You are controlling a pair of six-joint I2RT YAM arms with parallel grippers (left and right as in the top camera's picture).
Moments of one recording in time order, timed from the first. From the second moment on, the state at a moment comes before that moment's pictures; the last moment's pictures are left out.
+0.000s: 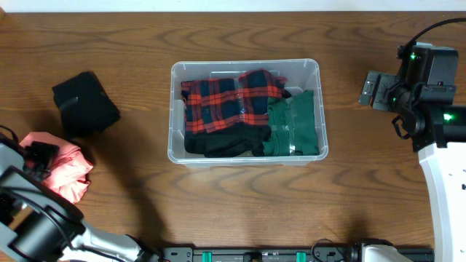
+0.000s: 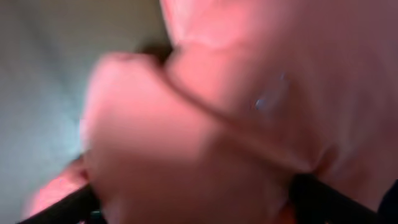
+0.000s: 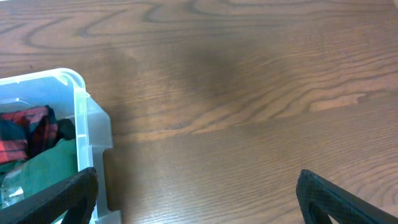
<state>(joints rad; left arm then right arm) 0.88 1.87 1.16 -0.66 0.02 -0.47 -0.03 1.31 1.34 -0.87 0.14 0.14</state>
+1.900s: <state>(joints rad) -0.46 1.66 1.14 -0.44 0.41 -0.51 -0.37 1.31 1.33 -0.89 -0.10 0.20</state>
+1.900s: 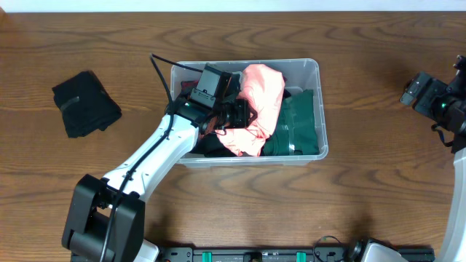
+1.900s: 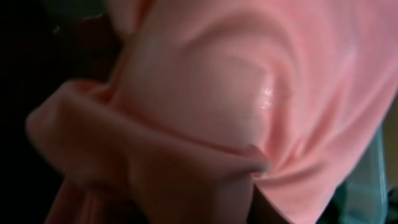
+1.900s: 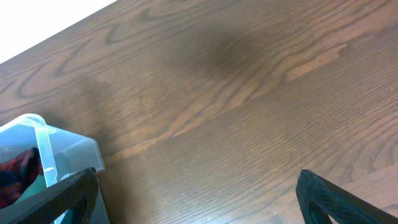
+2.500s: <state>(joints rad) 0.04 1.15 1.19 -0.67 -0.01 -0.47 -0.37 1.31 1.33 -0.88 -0.10 0.20</state>
